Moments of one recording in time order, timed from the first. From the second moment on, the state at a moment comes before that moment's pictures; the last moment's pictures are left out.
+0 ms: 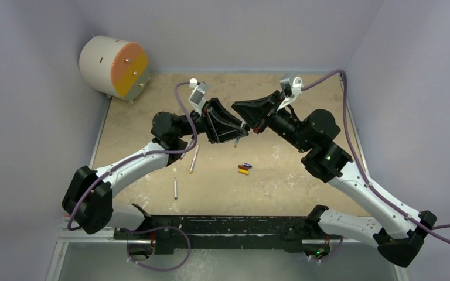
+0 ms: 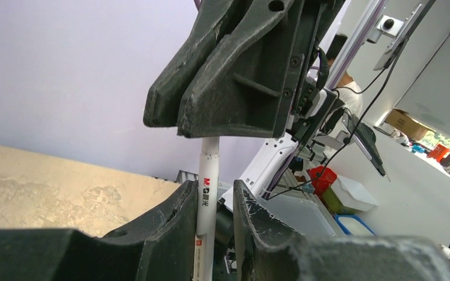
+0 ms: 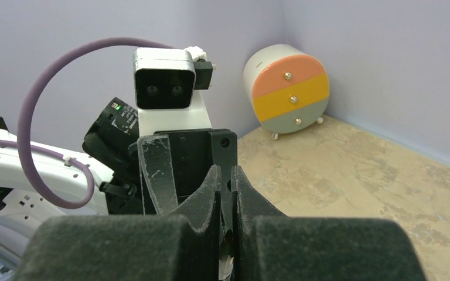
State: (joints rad) left arm -0.67 1.37 0.92 1.07 0.86 -0.92; right arm 0.78 1.00 1.11 0.13 -0.13 0.30
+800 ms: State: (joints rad) left arm -0.46 1.31 0.86 0.80 0.65 -0.86; right arm 0.73 0.87 1.03 -0.13 0.20 0.30
